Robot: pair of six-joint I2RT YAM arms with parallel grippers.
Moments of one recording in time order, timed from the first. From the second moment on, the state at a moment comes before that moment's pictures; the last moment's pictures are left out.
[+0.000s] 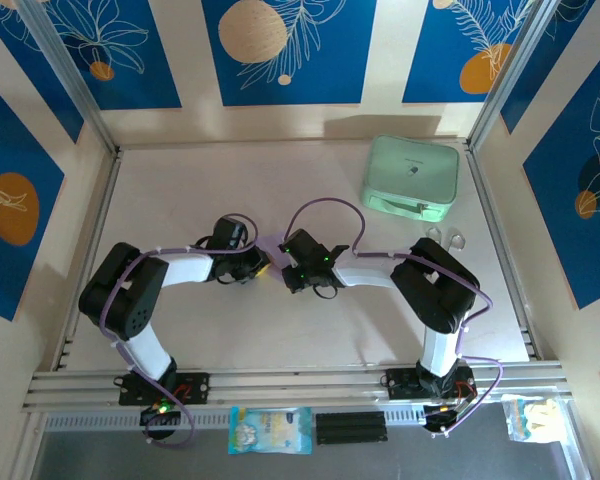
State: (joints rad) left arm -0.47 1.70 0.75 0.03 0.36 -1.09; right arm 0.86 1.82 0.99 -0.20 -0.02 0.38
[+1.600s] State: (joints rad) left arm -0.47 1.73 0.74 0.13 0.46 -1.09; right arm 0.74 1.78 0.88 -0.08 -0.30 0.42
